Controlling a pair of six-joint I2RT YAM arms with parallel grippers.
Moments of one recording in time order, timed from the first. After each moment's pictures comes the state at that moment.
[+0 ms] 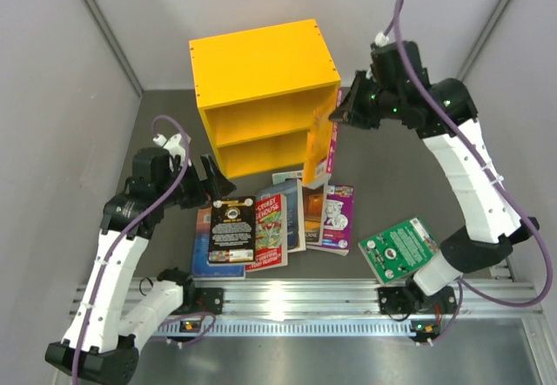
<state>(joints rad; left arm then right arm) -0.21 0.83 1.05 -0.89 0.33 -0.51 0.60 1.56 2.12 -1.26 0.03 0.74</state>
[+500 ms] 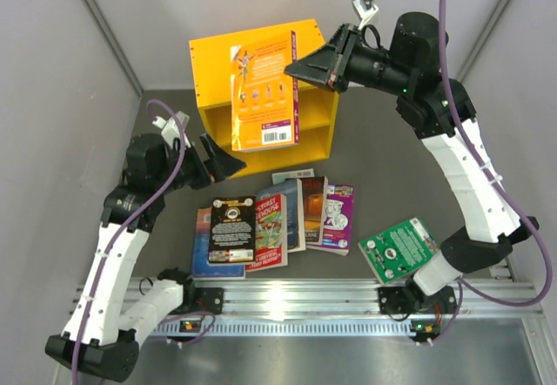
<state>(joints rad) -0.21 0.87 1.09 -0.67 0.47 -0.64 0.60 1.57 2.17 -0.63 -0.49 0.94</state>
